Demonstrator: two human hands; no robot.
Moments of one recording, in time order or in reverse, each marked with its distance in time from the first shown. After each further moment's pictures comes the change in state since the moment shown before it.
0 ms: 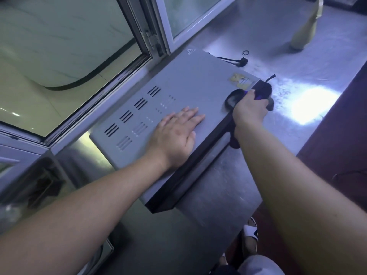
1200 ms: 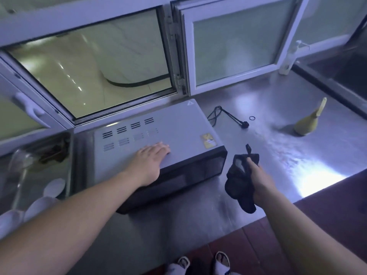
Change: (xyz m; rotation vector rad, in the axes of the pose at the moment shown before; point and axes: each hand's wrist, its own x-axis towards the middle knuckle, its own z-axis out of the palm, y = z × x) left_hand 0.023 0.079 -0.008 0.131 -0.083 -0.458; right_hand 0.126 -0.042 -0.157 0.011 -0.690 0.123
